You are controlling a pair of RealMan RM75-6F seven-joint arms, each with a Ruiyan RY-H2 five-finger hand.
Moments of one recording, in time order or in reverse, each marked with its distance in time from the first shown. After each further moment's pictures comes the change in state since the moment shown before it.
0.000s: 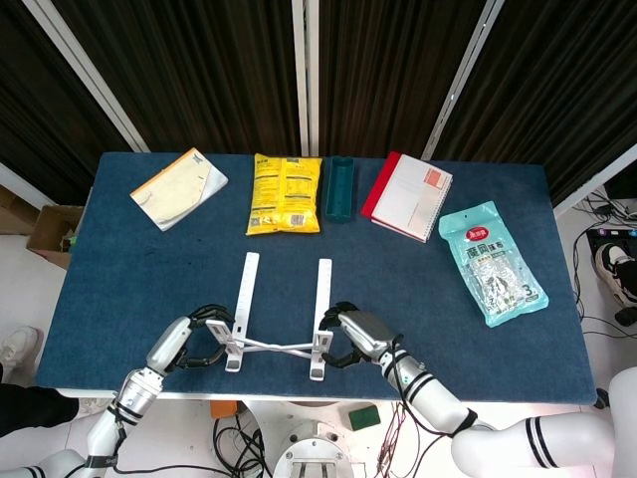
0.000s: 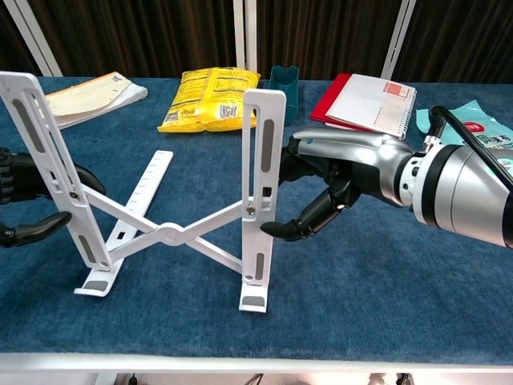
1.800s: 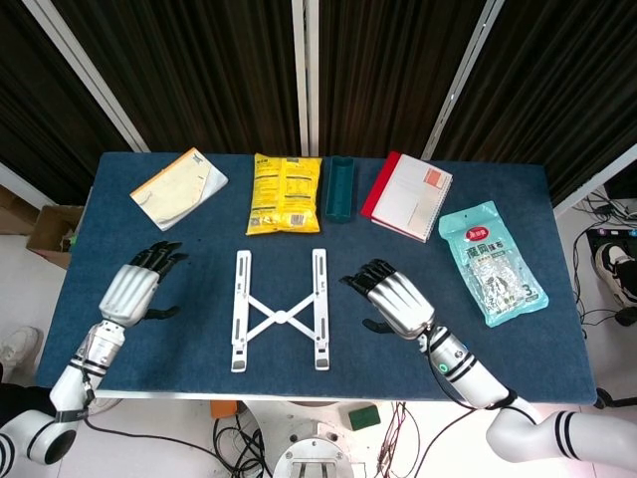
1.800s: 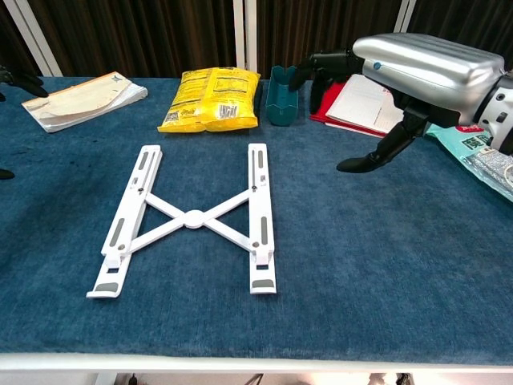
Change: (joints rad) left arm -0.086 0.163 -0.158 0.027 -0.151 -0.103 0.694; right arm -0.121 0.063 -0.041 0.322 -0.671 0.223 -0.104
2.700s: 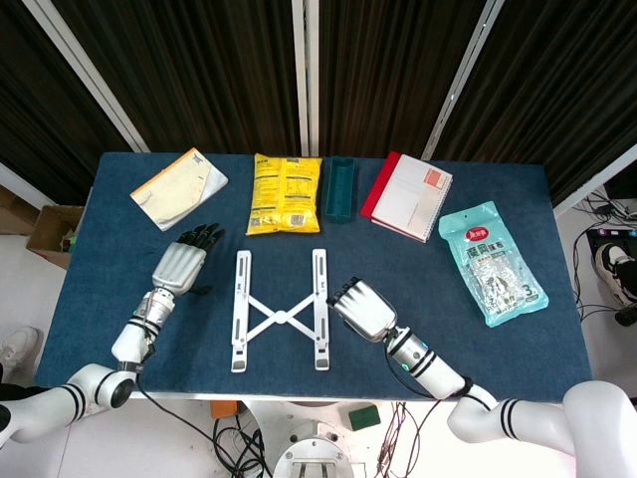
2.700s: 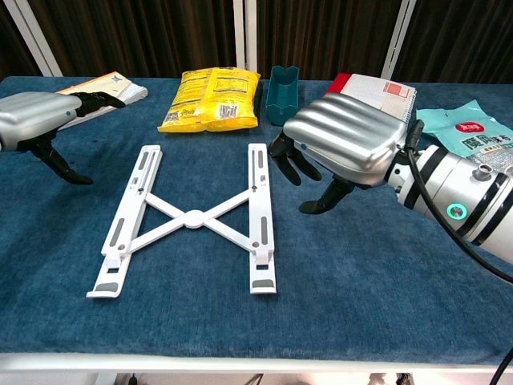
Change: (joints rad) left arm -0.191 -0.246 -0.082 0.268 -0.172 -0.266 0.130; right arm 0.049 -0.304 0.006 0.364 -0.083 -0.030 -0.115
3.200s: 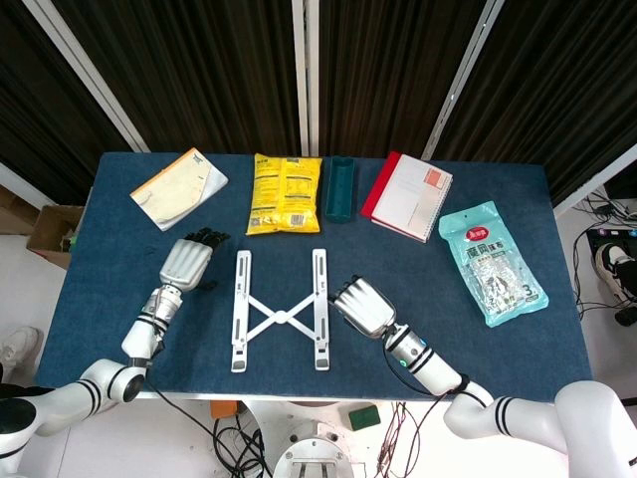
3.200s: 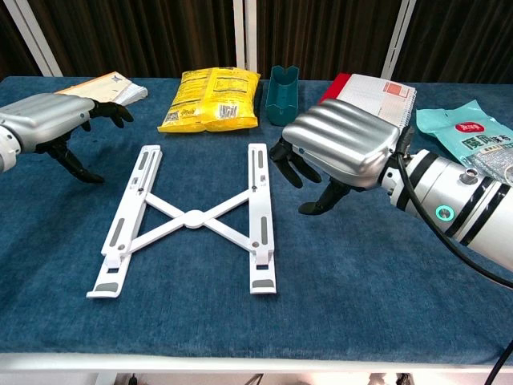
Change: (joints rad) left arm -0.025 -0.092 0.004 0.140 0.021 0.033 -0.029; right arm 0.004 -0.031 0.000 0.064 0.011 -0.009 0.017
